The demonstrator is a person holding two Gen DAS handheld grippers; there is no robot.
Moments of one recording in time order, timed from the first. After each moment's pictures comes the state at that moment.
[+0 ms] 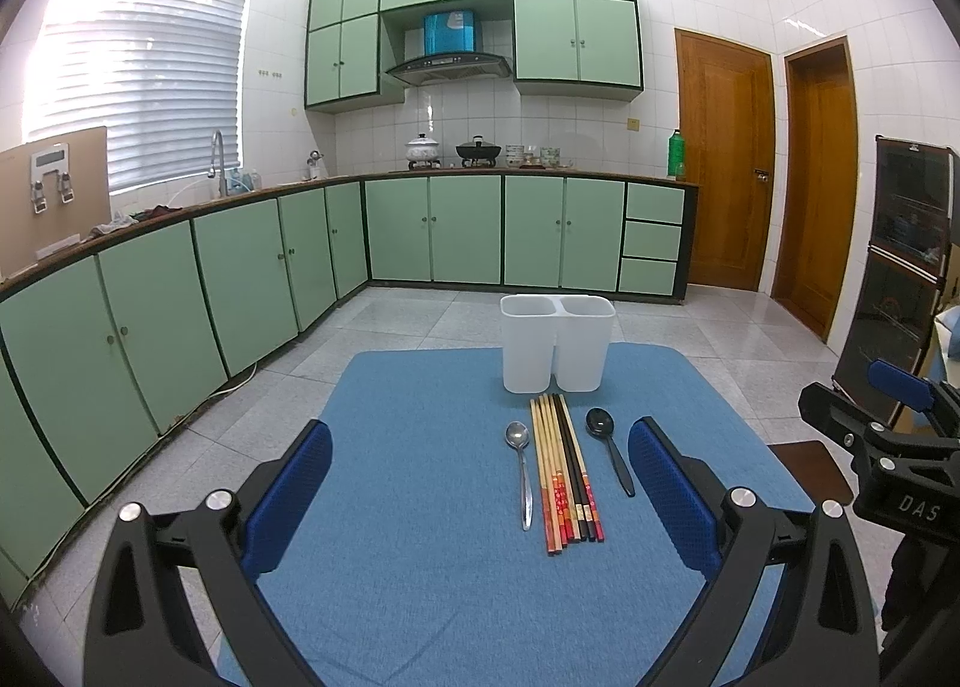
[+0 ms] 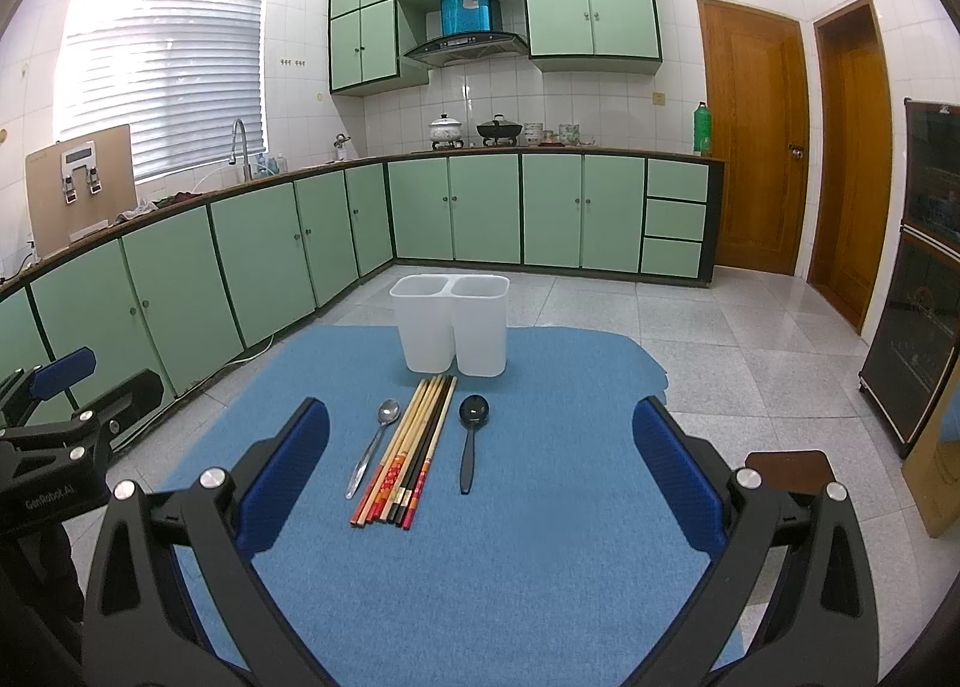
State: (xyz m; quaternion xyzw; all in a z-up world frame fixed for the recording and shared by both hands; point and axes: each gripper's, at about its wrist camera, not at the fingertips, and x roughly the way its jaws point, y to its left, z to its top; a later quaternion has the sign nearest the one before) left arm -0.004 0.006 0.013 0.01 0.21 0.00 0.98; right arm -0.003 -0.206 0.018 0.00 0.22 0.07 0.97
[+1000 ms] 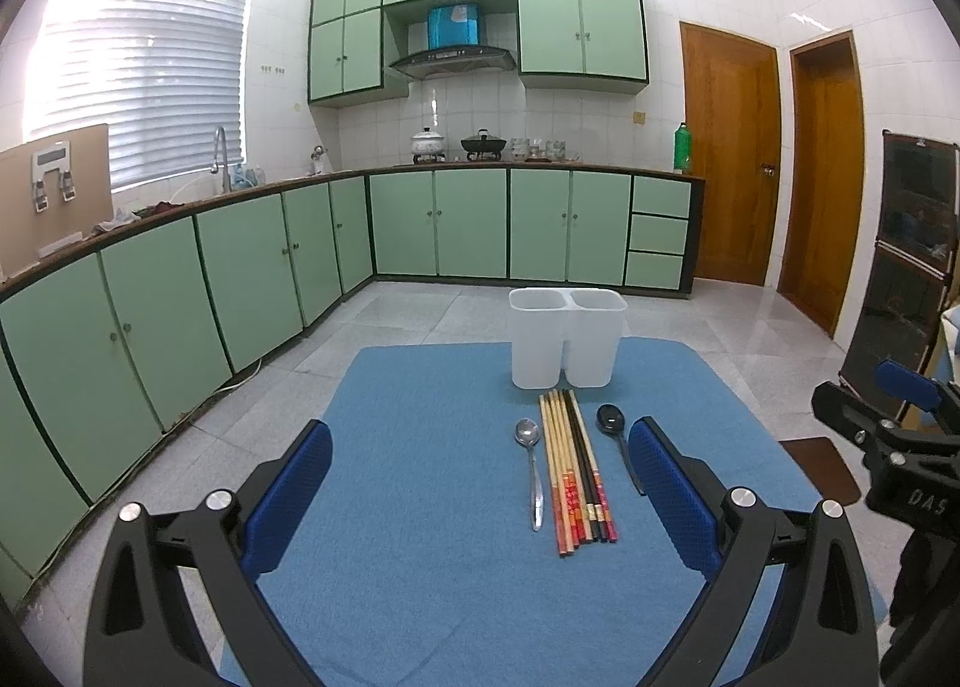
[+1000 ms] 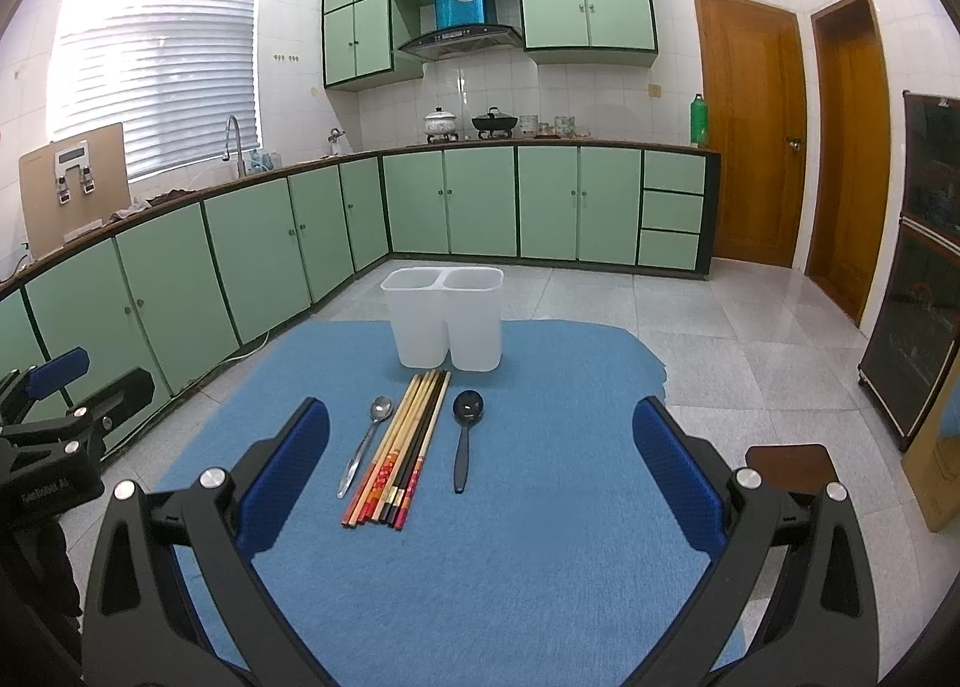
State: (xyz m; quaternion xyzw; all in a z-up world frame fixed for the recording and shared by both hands) left arm 0.008 0.012 0.005 0.01 0.22 0.01 0.98; right arm 0.014 -0.214 0.008 0.01 0.23 0.07 0.97
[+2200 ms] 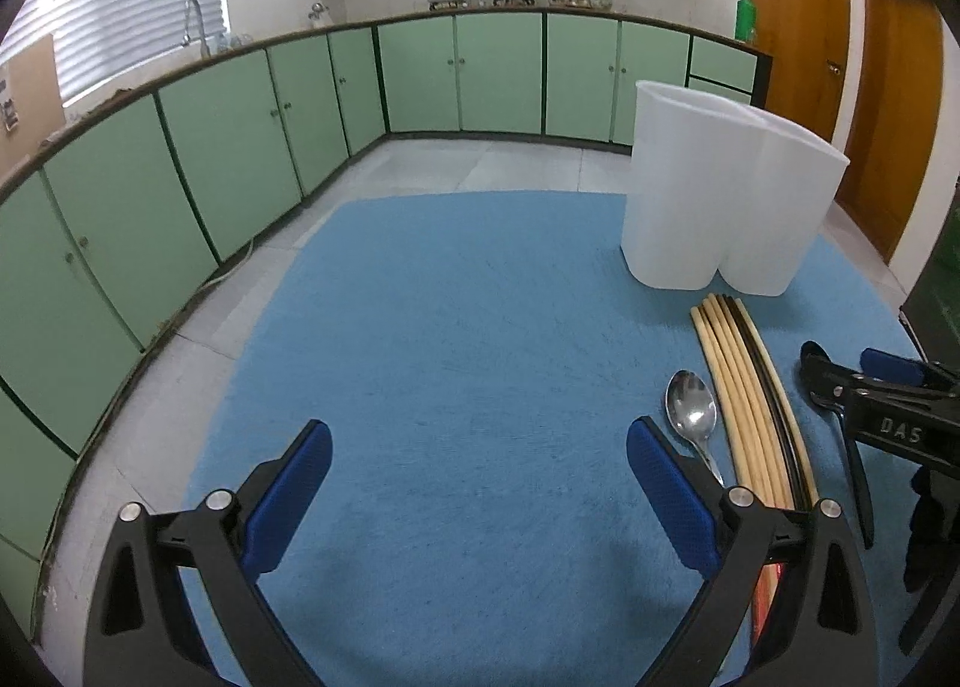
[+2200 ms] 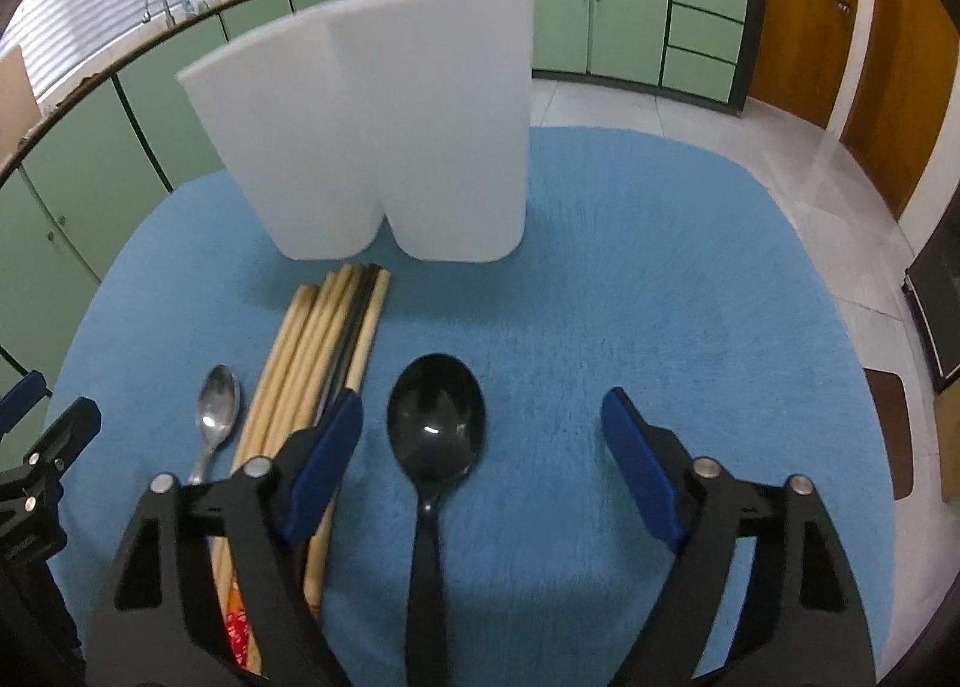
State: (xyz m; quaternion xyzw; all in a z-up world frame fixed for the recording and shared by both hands) left arm 0.240 0.061 -0.143 0.01 0.39 0.04 0.92; right arm 0.282 -0.175 -0.159 0.01 0.46 0.05 0.89
